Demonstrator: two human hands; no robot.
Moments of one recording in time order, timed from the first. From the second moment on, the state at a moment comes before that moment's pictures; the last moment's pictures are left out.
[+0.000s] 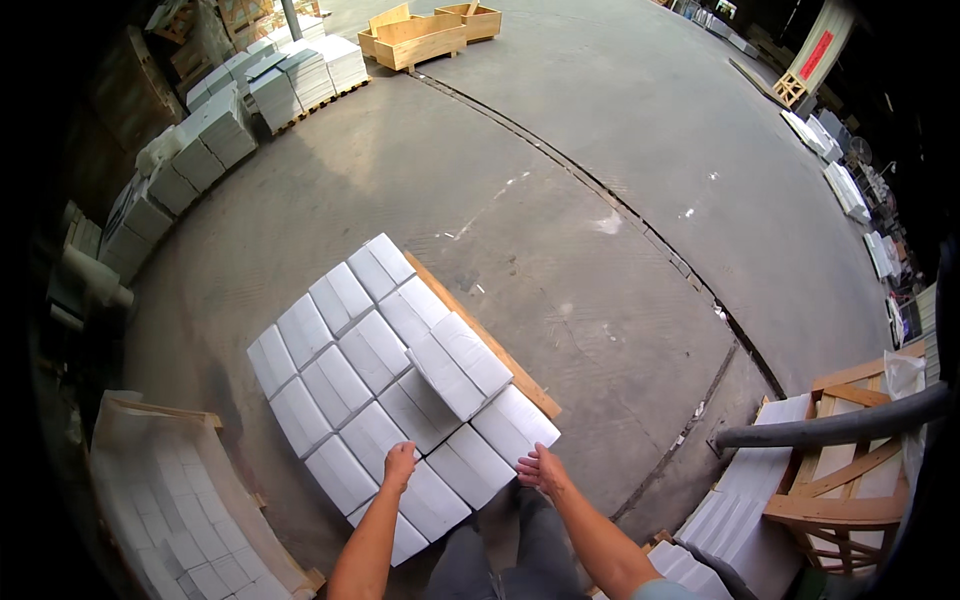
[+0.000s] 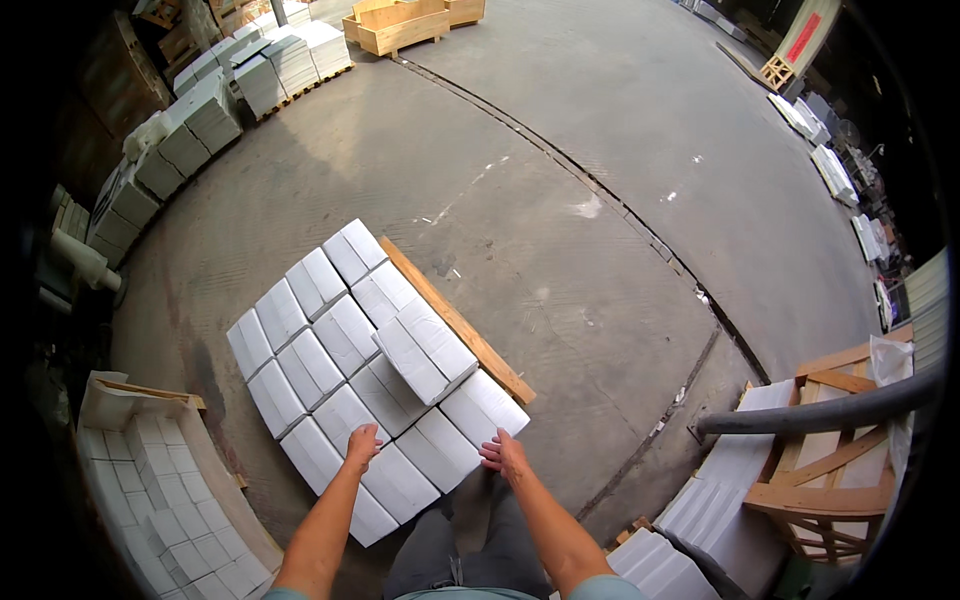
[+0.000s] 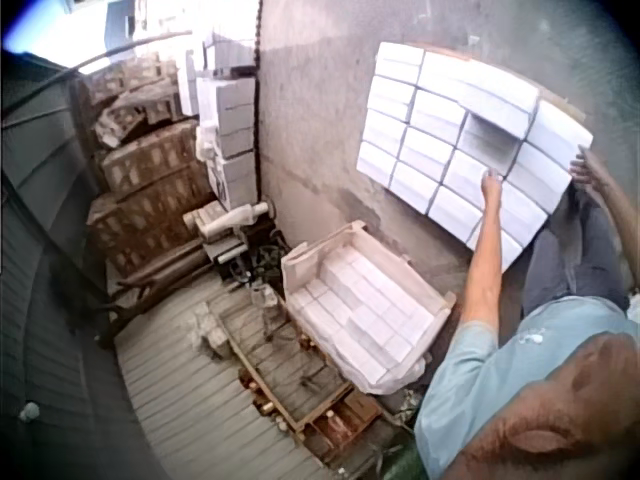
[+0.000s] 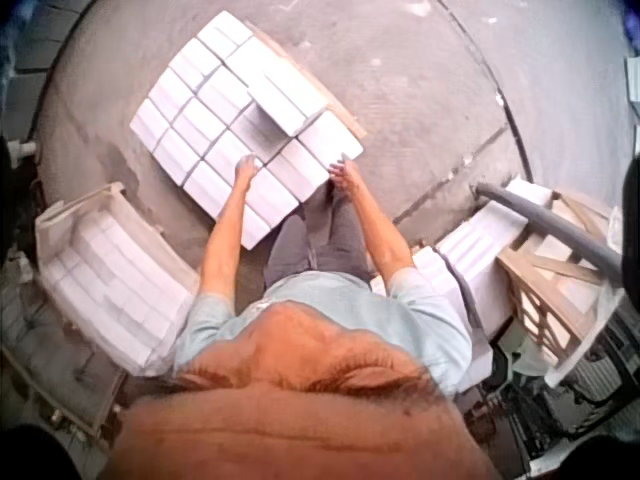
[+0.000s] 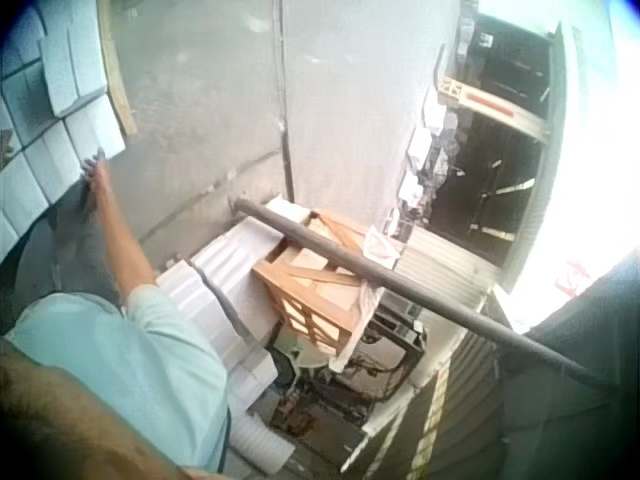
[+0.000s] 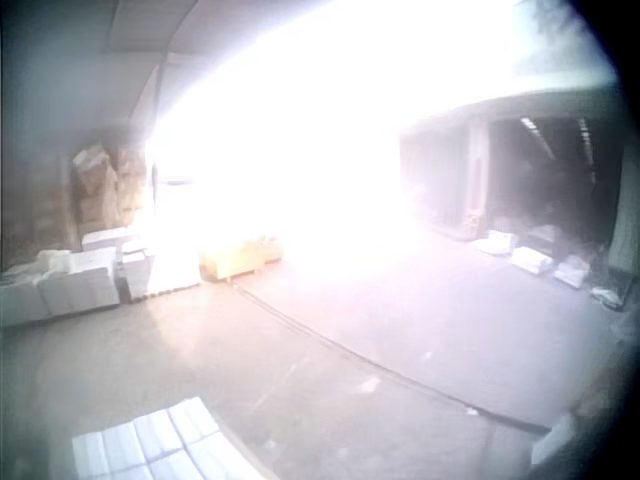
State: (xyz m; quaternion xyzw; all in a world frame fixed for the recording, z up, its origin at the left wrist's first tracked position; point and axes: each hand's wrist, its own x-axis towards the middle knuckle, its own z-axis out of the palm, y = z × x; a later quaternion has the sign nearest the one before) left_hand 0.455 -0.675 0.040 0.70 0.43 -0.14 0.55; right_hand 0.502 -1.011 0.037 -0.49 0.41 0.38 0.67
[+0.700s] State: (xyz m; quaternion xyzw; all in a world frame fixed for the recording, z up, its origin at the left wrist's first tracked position) left_hand 0.701 -0.684 0.022 0.91 0.31 -0.06 0.27; right_hand 0.672 -0.879 -0.062 -0.55 0.52 0.10 0.65
